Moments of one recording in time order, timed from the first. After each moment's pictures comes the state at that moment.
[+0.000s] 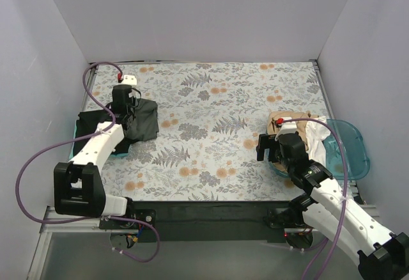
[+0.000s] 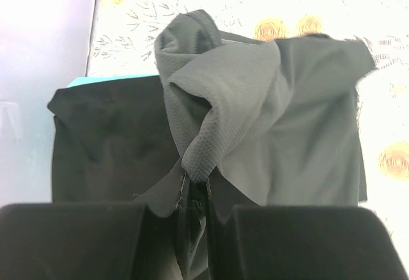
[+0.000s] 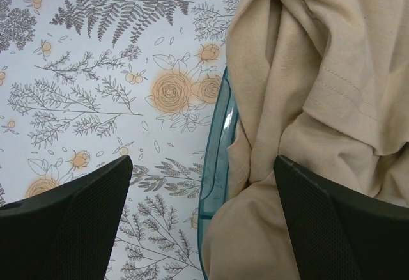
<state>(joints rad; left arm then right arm) -0.11 1.37 0.92 -0.14 -0.40 0.12 0.54 0.67 0.44 -0.35 0.24 0.28</state>
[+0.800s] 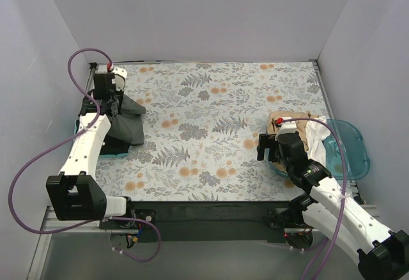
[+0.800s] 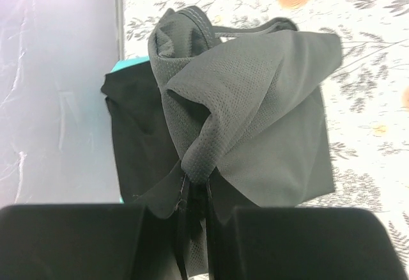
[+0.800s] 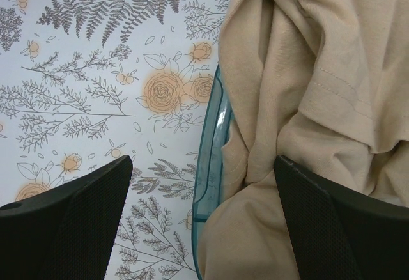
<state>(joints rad) 0.00 1.33 1.20 -0.58 -0.28 0.28 0.54 0.69 0.44 -0.35 0.27 0.28</state>
